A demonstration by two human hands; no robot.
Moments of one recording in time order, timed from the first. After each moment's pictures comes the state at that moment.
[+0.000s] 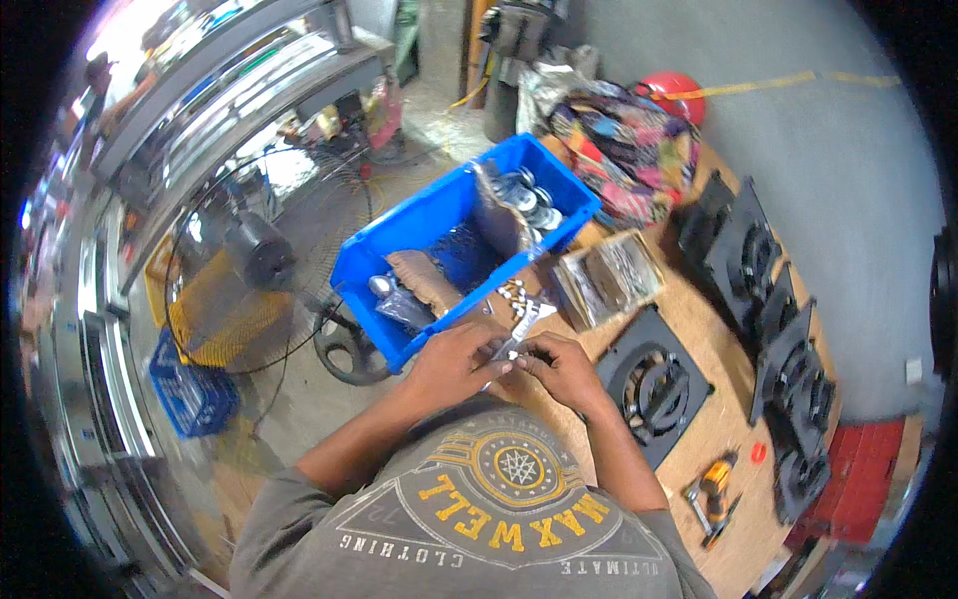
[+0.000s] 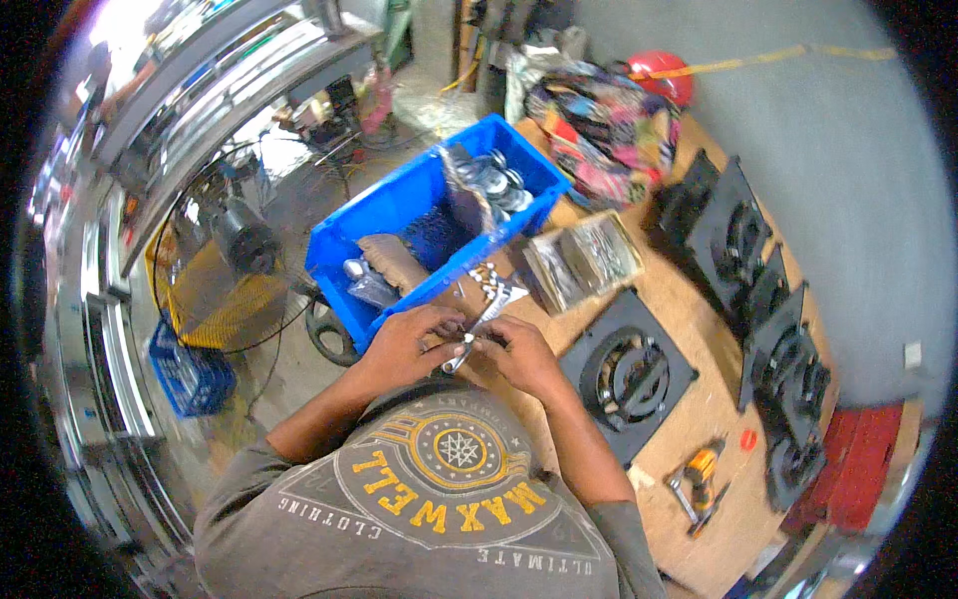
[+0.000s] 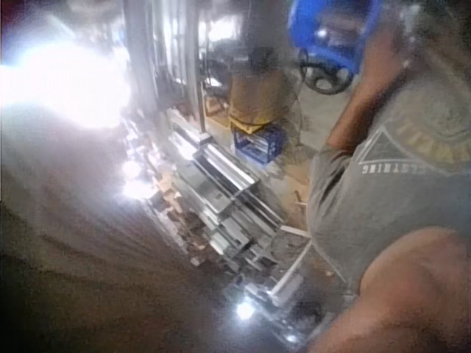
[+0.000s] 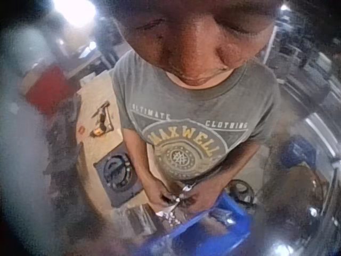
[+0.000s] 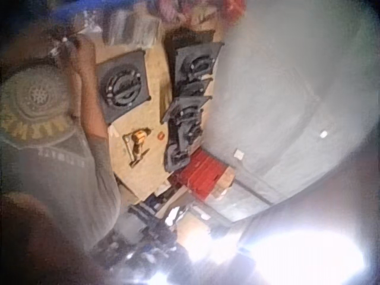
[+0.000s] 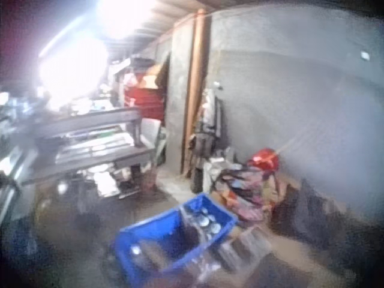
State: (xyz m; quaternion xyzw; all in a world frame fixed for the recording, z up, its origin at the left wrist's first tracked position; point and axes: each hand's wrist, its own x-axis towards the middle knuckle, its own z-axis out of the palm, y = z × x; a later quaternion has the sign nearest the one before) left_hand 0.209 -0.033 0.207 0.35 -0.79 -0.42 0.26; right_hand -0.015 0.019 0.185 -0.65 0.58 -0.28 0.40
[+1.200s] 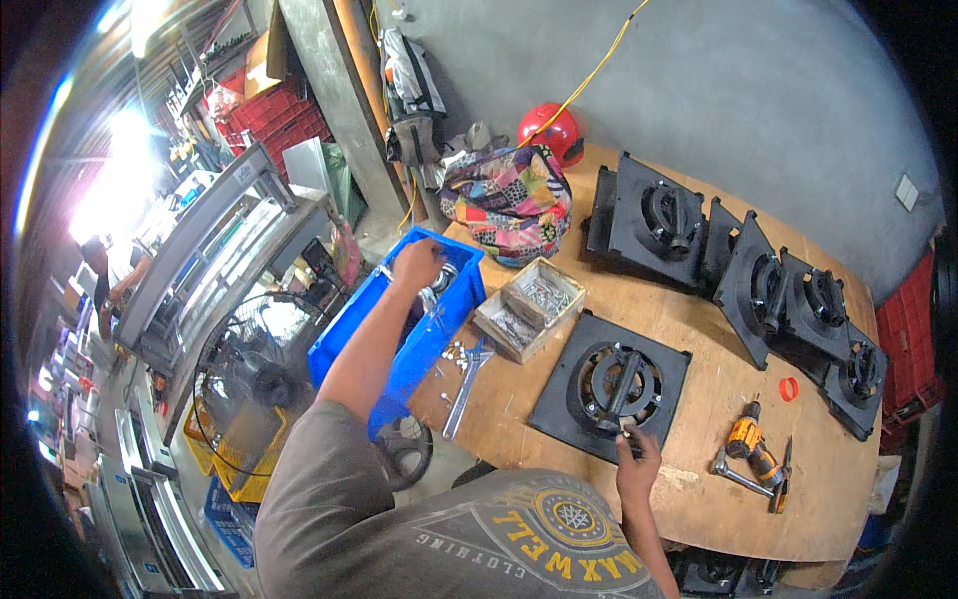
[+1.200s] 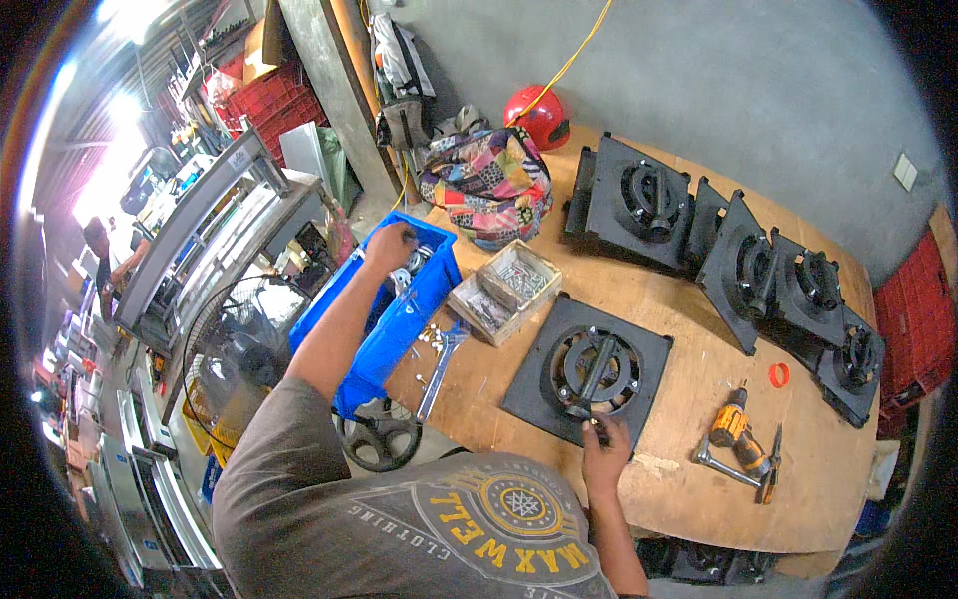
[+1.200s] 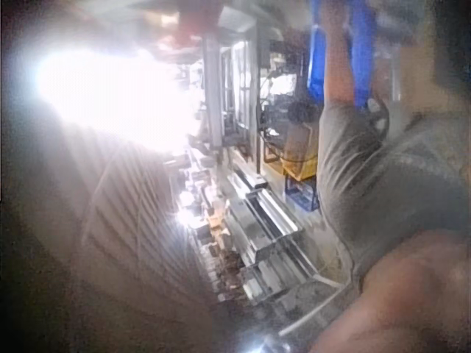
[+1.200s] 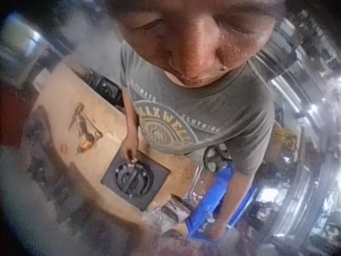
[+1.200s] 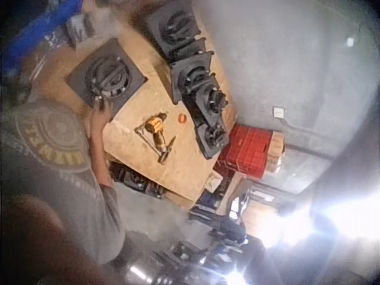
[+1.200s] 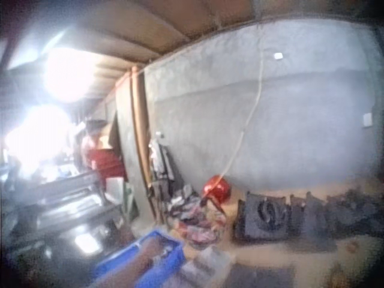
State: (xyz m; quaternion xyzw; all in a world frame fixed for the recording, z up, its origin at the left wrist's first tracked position) left_hand 0.041 -0.234 0.214 0.42 -0.88 -0.05 0.20; right_hand -0.111 0.267 0.121 -0.28 0.78 -0.56 0.09
